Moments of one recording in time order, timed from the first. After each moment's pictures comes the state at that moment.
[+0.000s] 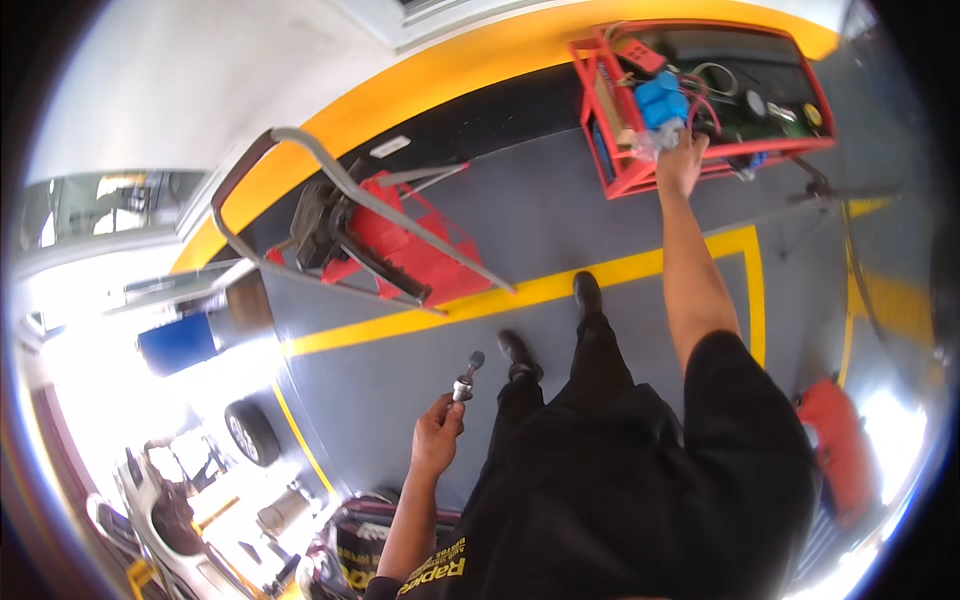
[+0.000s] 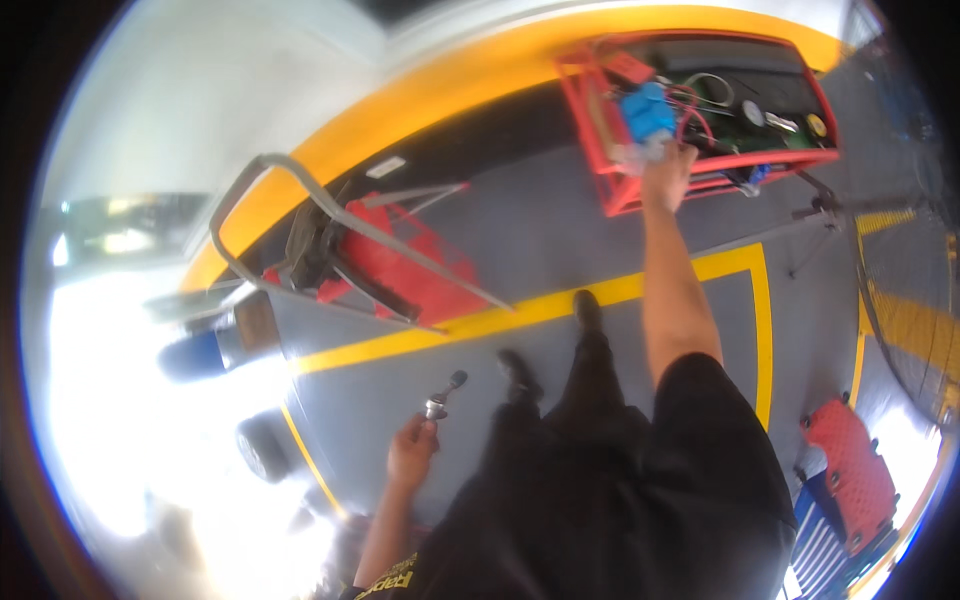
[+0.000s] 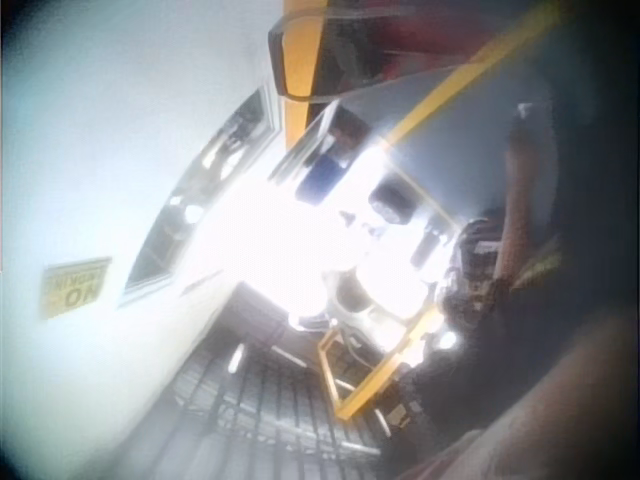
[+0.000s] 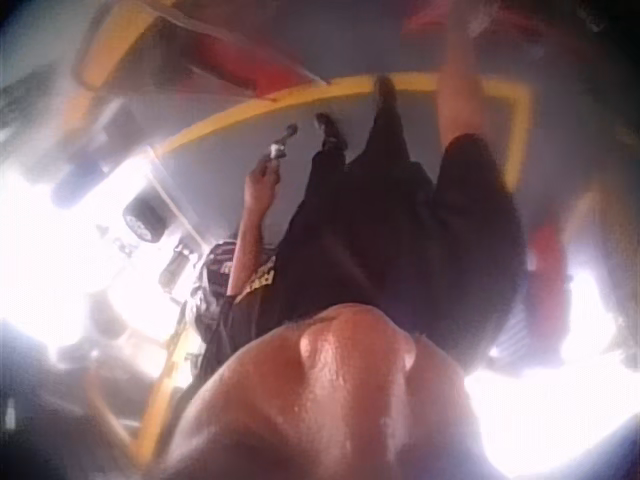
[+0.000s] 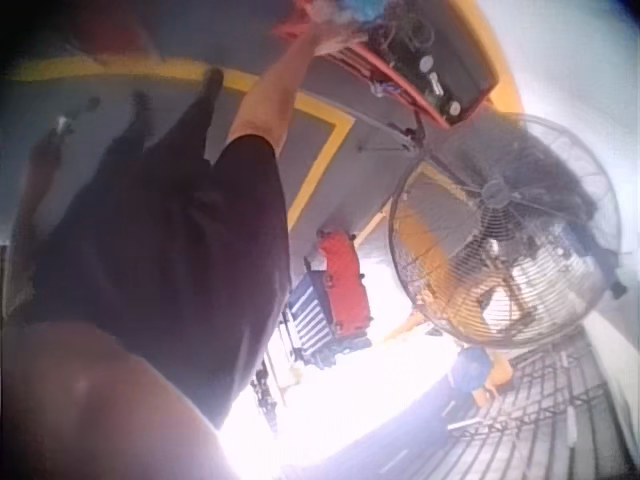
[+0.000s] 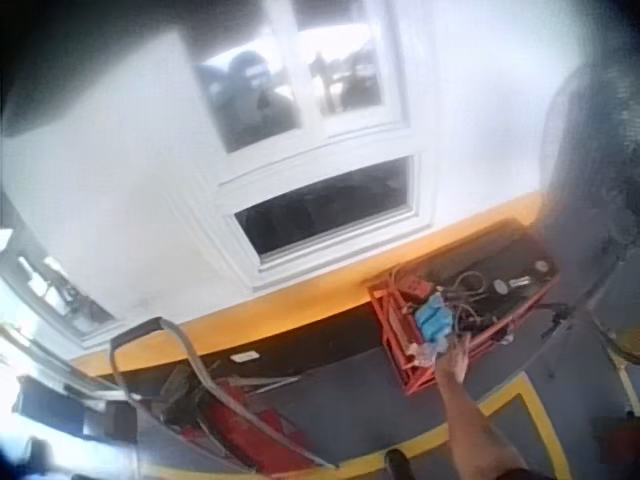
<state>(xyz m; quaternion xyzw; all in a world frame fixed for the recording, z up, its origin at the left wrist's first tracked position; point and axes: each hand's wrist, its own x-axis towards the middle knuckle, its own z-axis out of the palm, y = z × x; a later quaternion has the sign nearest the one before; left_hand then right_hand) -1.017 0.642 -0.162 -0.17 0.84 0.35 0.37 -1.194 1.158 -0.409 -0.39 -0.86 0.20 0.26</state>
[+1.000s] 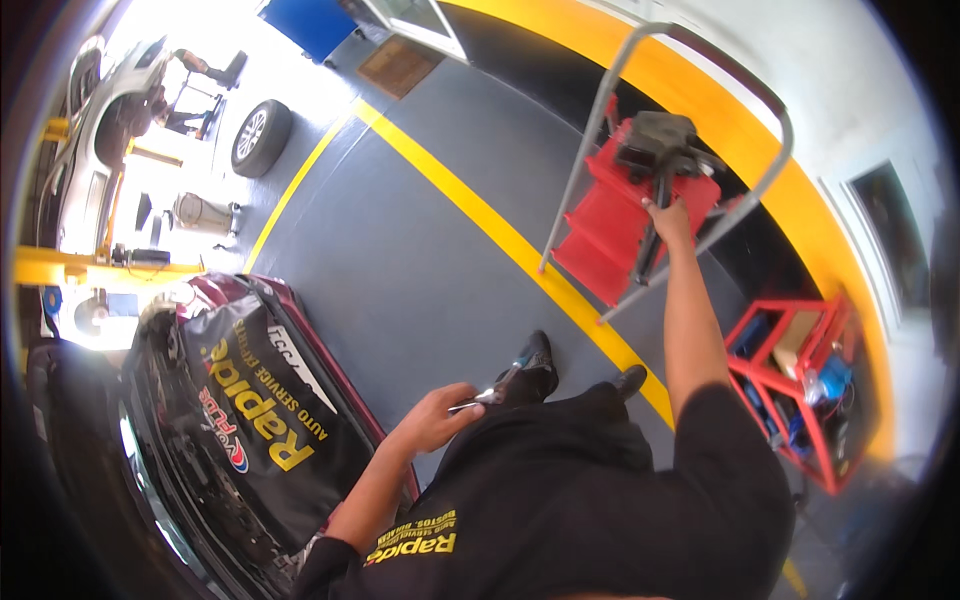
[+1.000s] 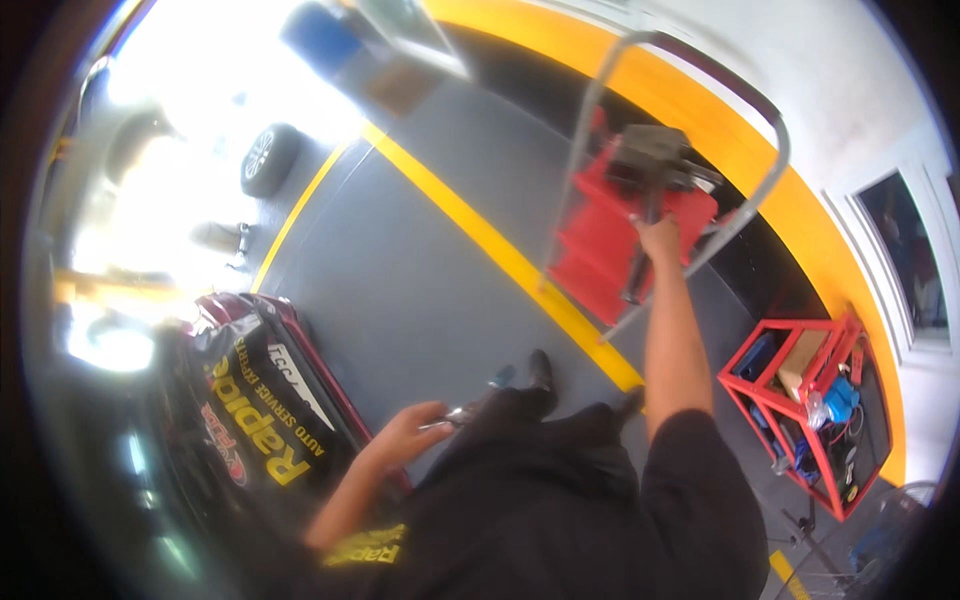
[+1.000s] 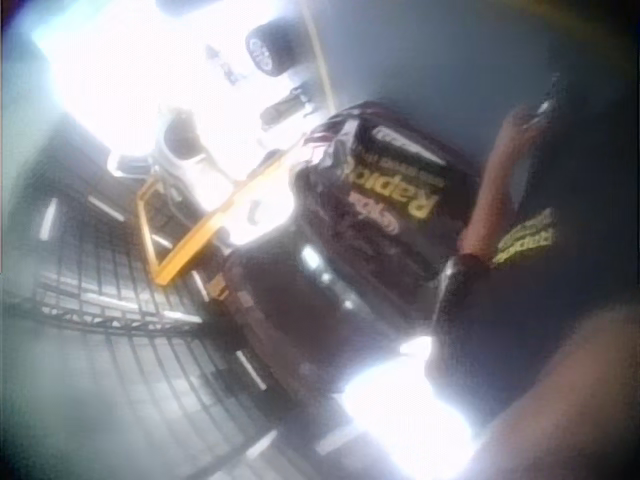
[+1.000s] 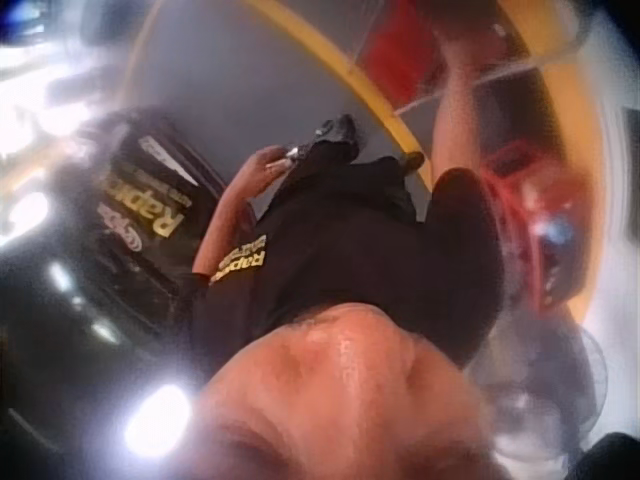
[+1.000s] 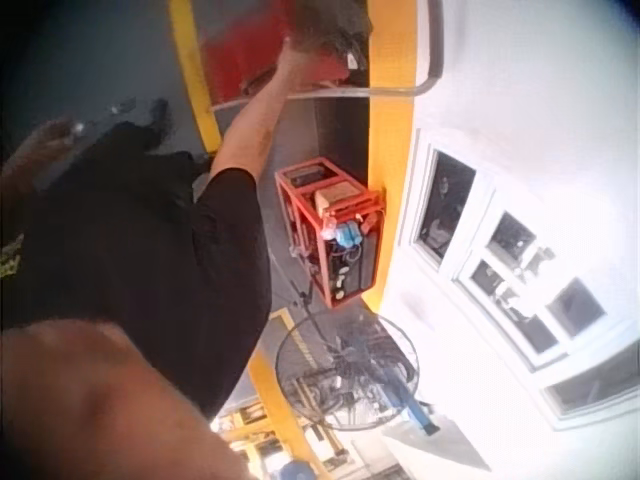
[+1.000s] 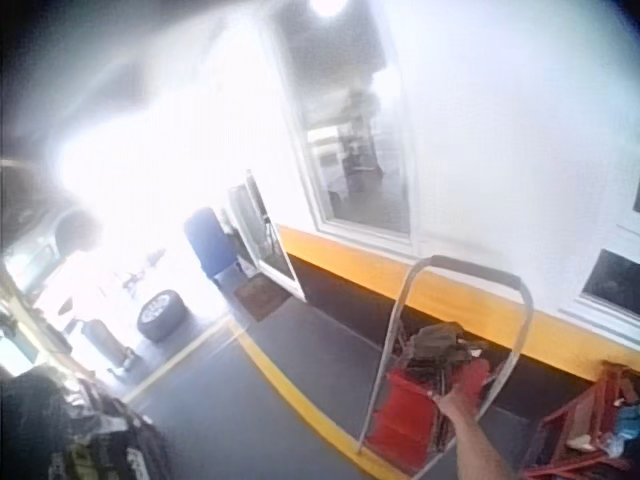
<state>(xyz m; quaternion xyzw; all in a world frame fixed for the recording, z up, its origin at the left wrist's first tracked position) -0.837 0.389 -0.142 -0.23 0.82 0.49 0.20 -1.319 0.599 -0.390 0.01 -0.93 0.35 -0.10</state>
